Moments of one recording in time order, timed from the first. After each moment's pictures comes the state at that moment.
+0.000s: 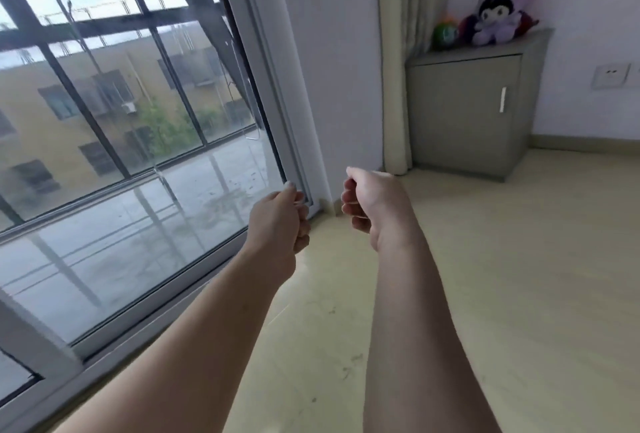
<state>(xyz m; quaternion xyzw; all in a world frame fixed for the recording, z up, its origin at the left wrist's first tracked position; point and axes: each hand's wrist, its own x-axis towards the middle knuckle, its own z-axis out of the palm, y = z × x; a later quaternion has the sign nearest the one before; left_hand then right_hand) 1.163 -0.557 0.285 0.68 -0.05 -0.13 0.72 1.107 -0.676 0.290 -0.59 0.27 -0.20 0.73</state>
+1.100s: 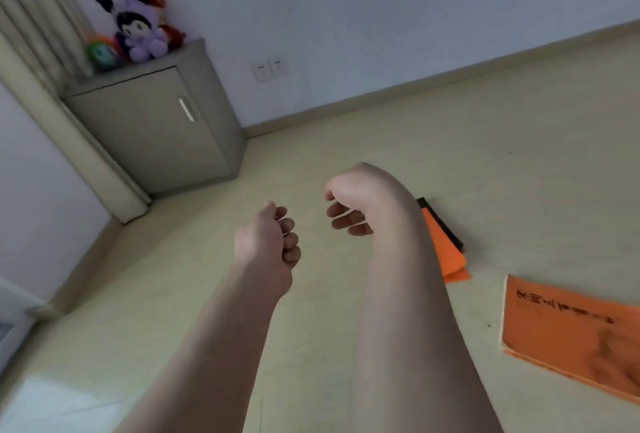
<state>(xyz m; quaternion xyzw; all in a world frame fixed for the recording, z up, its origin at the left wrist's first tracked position) 0.930 -0.885 0.195 0.64 -0.14 -0.45 0.60 0.802 -0.942 0.232 -0.55 0.58 -0.21 0.56</state>
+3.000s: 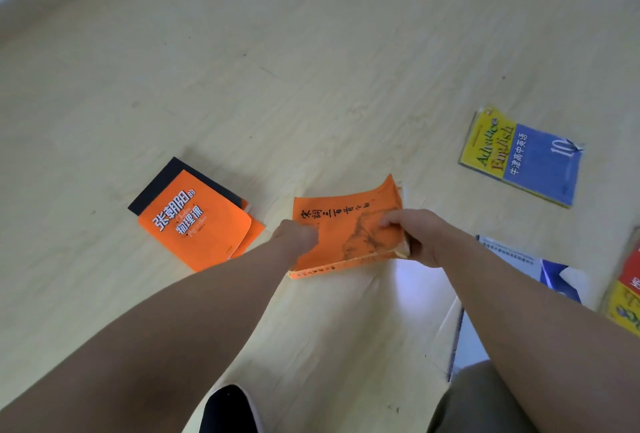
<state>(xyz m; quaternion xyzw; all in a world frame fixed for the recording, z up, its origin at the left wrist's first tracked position) 0.588 -1.033 -0.097 0.63 -0.61 -0.45 -0.17 0.414 -0.888 -0.043 0.04 0.74 -0.37 0.56</state>
